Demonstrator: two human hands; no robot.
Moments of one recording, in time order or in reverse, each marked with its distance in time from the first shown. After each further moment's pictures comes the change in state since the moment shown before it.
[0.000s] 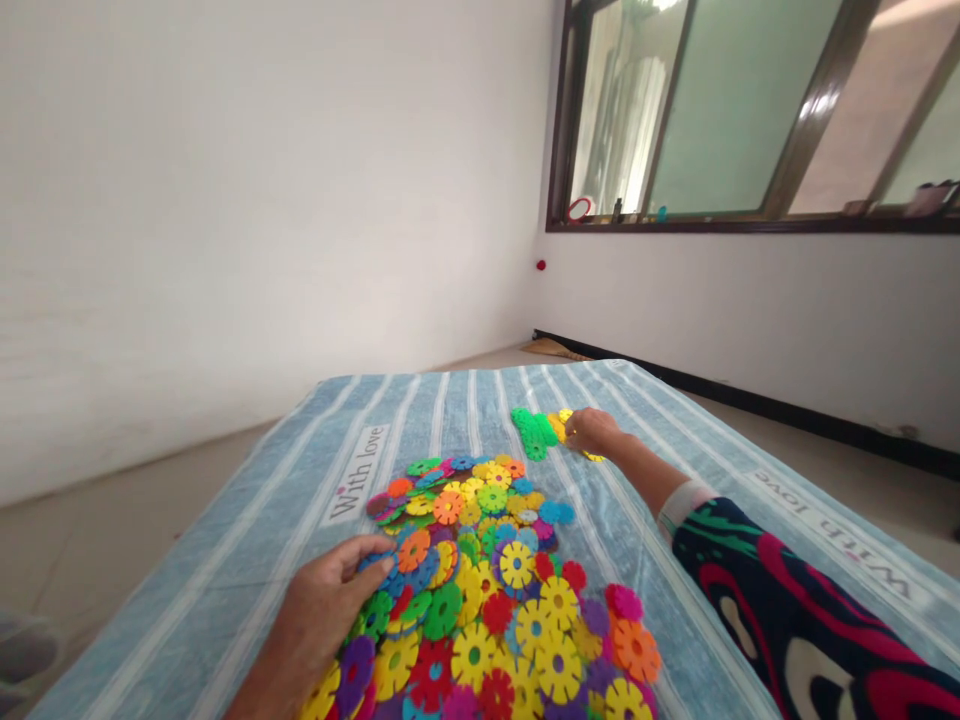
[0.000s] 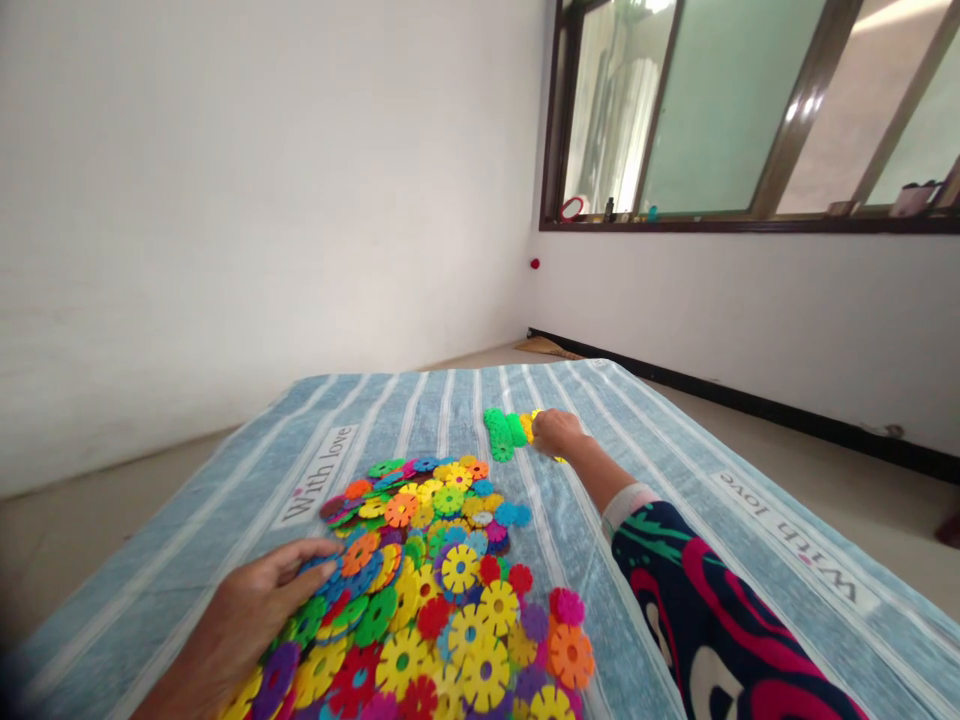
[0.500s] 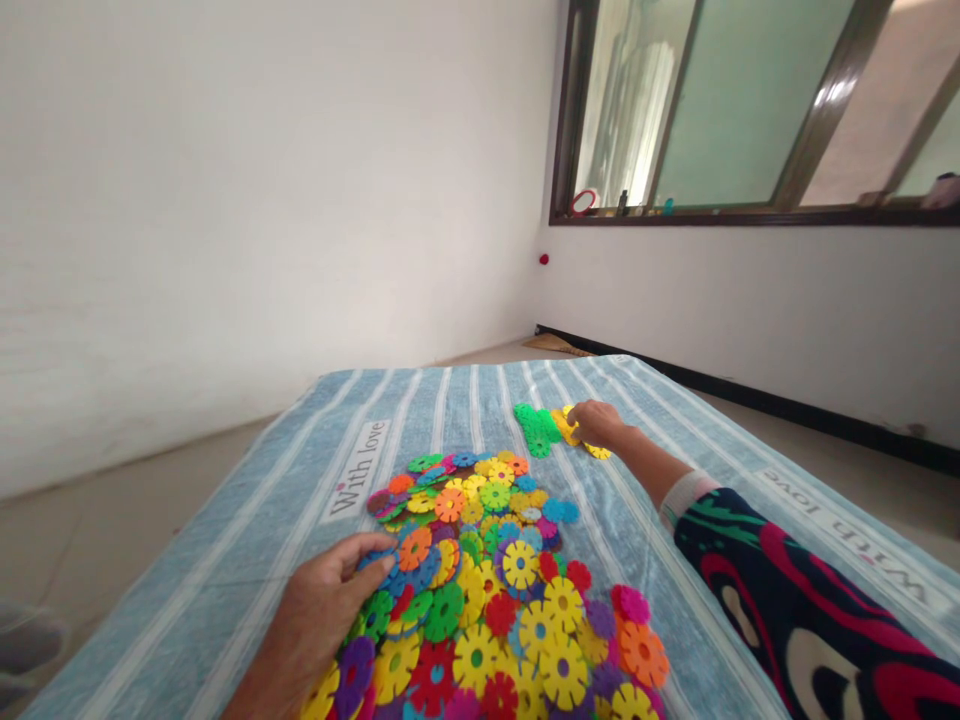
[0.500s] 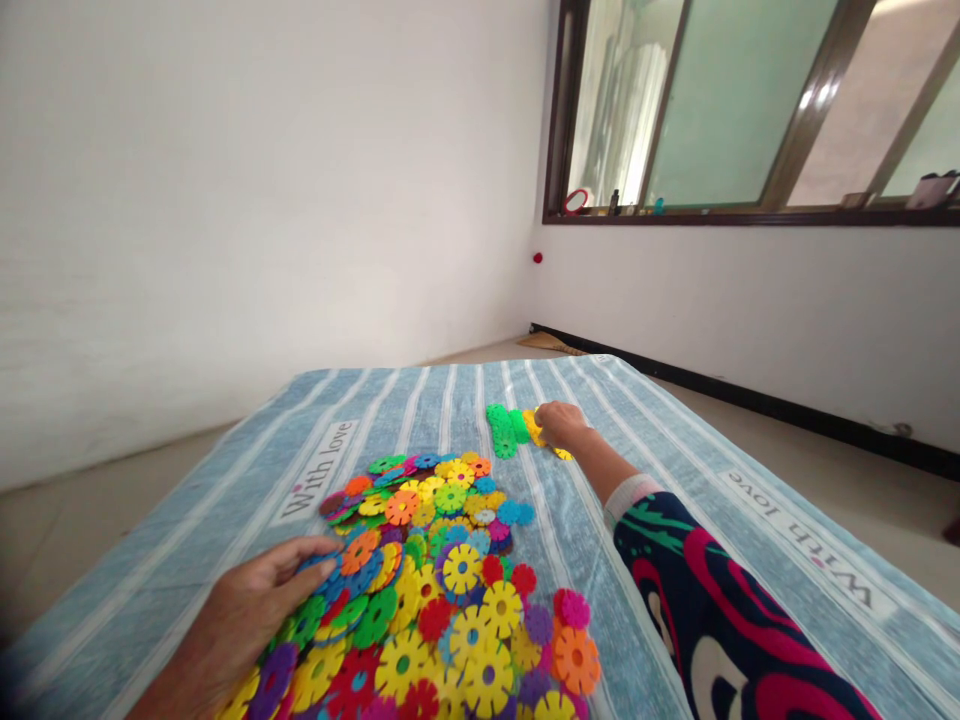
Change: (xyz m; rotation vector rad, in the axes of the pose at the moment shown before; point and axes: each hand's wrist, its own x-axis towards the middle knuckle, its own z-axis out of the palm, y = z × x) left_hand -0.012 0.014 0.004 -0.025 0.026 -0.038; right_hand 0.016 0.007 0.006 -0.030 0.006 0.025
